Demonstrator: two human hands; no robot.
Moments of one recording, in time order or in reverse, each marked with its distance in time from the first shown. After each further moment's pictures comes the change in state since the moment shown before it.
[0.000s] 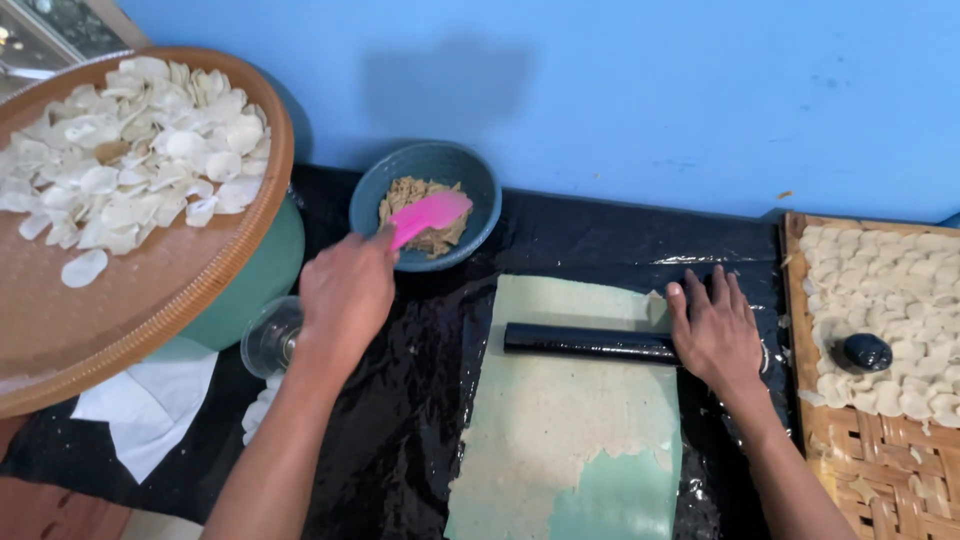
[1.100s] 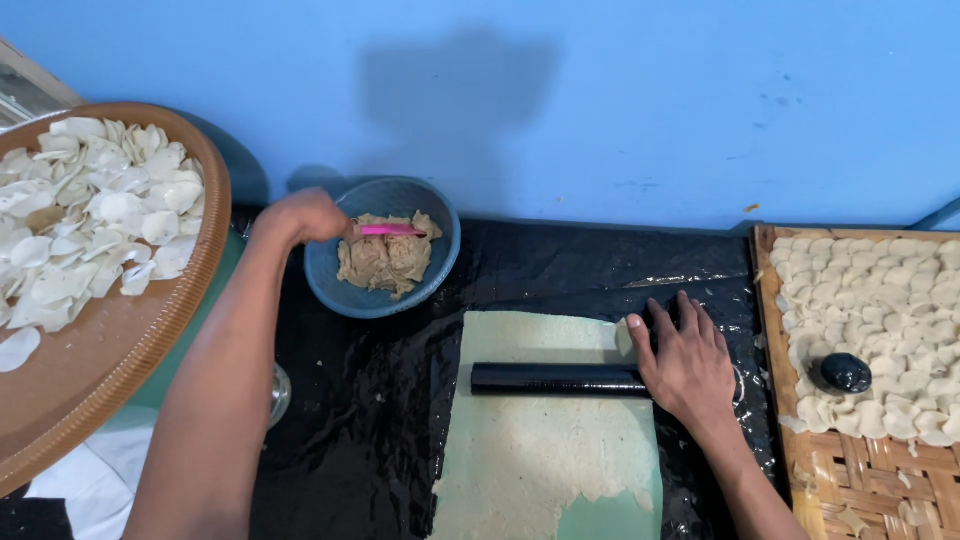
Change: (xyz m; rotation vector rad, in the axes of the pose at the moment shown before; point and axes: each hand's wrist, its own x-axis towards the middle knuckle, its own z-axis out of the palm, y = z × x) left_hand 0.221 -0.098 0.122 -0.004 -0.649 -0.271; right_hand 0.000 -0.016 -0.014 -0.033 -0.063 0.062
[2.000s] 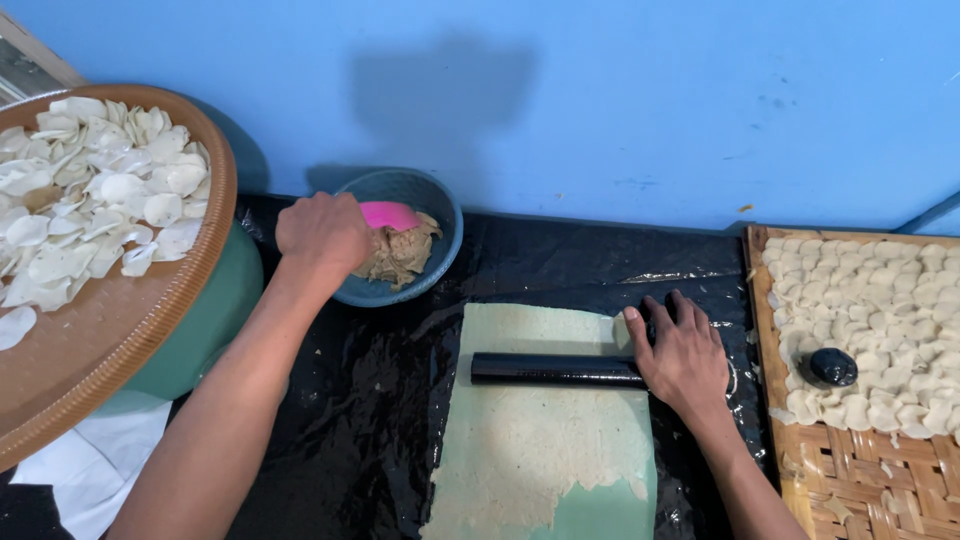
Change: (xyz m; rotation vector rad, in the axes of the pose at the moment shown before) left_hand -0.140 0.061 -0.002 0.224 0.399 0.073; right_hand -0.001 -0.002 0.000 0.011 0.028 0.016
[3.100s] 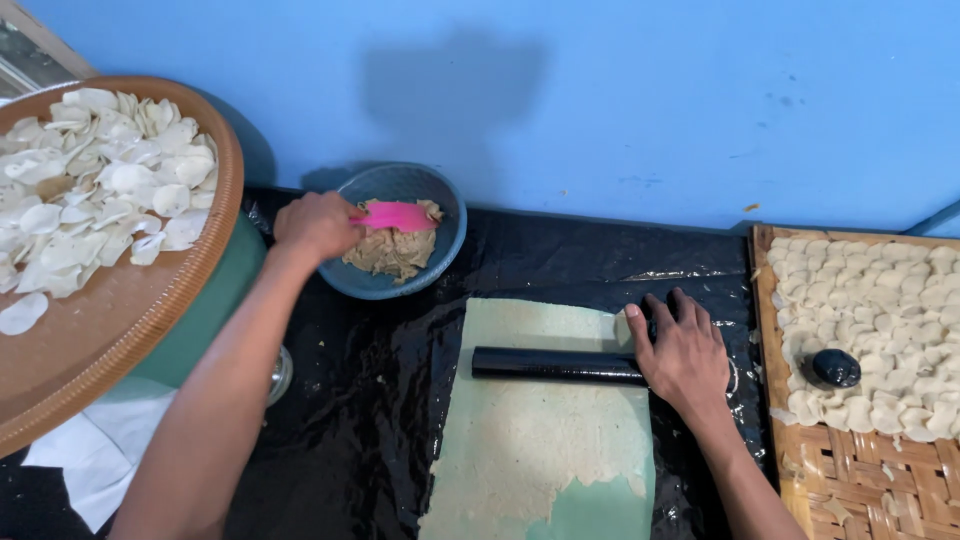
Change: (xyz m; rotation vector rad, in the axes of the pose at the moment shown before) left_hand 0.033 -0.038 0.042 -0.186 -0.086 0.005; right_hand -0.001 -0.002 -0.001 0.014 0.050 -0.028
